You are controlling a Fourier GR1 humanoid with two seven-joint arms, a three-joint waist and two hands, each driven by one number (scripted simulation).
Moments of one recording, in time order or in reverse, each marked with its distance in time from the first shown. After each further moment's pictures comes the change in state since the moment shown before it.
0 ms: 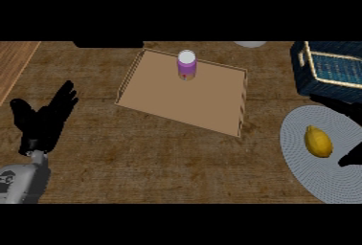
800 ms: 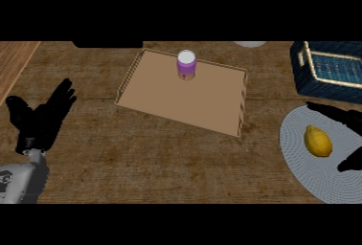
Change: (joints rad) left arm -0.006 -0.019 0.038 -0.025 -0.028 -0.027 0.035; right arm -0.002 0.022 0.014 0.094 0.057 -0.063 -0.107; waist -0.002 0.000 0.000
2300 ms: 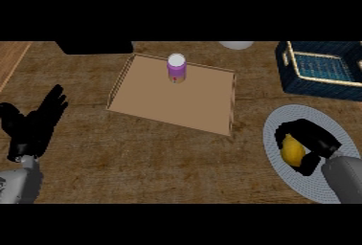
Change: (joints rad) left arm 0.038 -0.025 0.080 0.005 -0.048 -0.036 -0.011; right arm 0.119 0.244 0.028 -0.263 0.232 -0.114 0.322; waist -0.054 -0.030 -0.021
